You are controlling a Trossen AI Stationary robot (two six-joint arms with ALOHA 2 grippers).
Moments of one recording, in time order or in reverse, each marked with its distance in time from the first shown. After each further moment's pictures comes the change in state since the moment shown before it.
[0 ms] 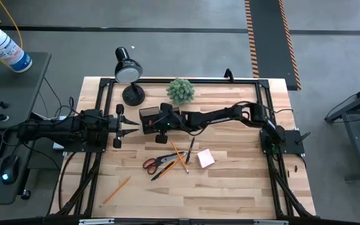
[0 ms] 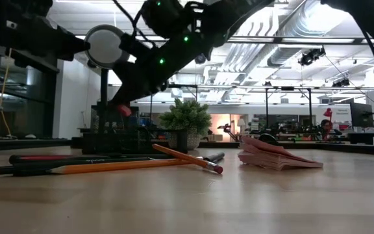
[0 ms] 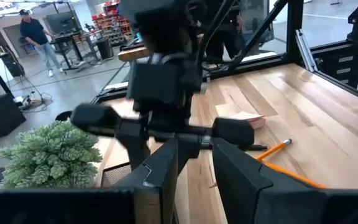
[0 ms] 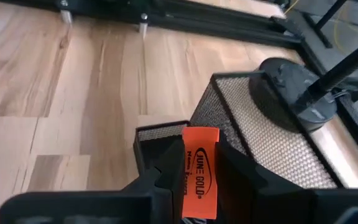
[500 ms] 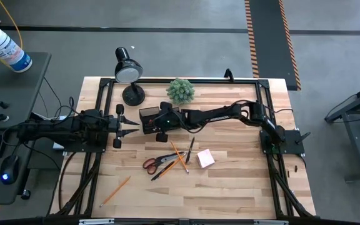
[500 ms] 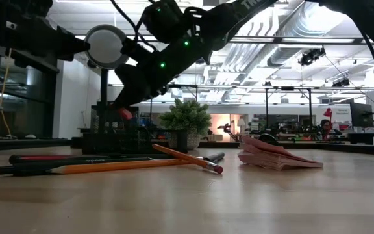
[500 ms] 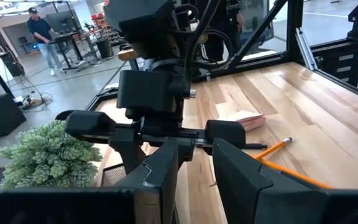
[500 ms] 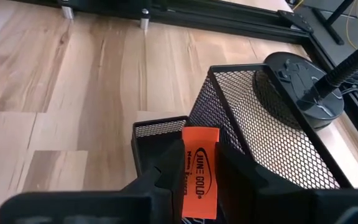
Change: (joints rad) left arm 0.000 0.000 0.000 -0.003 0.000 0.002; right arm -0.022 0.004 0.001 -0.001 -0.046 0.002
